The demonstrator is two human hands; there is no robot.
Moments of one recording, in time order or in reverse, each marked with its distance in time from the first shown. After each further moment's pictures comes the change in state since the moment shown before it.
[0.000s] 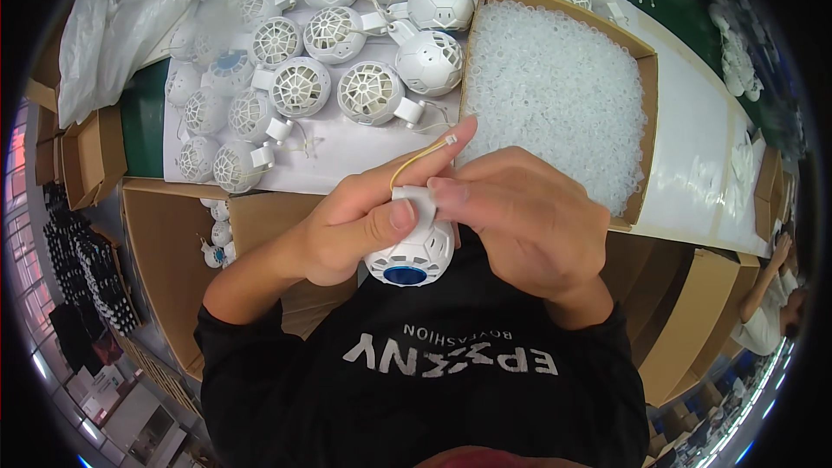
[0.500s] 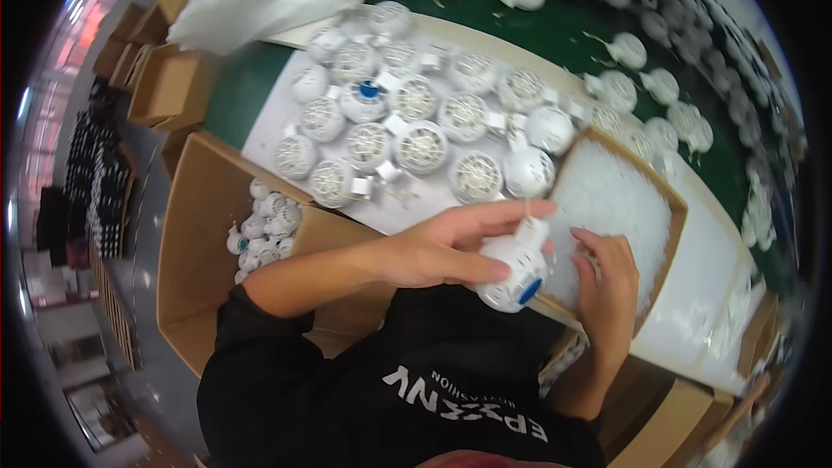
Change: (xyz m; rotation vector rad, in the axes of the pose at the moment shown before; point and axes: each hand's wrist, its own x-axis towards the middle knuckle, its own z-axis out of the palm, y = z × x) left_hand 0.007 0.009 -0.006 -0.495 0.066 -0.015; right_hand -0.016 0.017 -0.045 -0.602 -0.177 0.374
